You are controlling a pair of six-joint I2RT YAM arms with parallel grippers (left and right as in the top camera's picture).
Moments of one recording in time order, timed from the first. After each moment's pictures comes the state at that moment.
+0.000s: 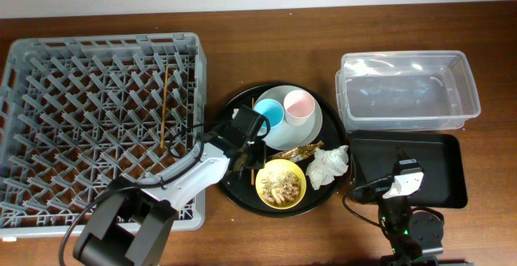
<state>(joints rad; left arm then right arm) -0.59 1.73 0.96 -0.41 0.04 -0.48 0.07 0.01 0.01 -0.07 -0.06 0.05</state>
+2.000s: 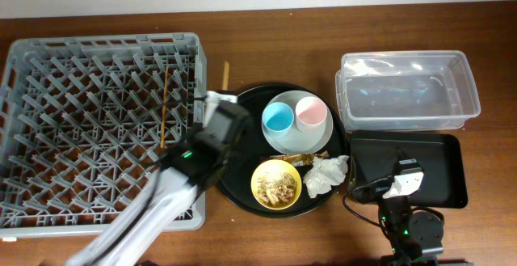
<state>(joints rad) -0.58 1.35 0.97 -0.52 -0.38 -0.33 0.07 0.01 0.01 -0.07 -0.06 0.05</state>
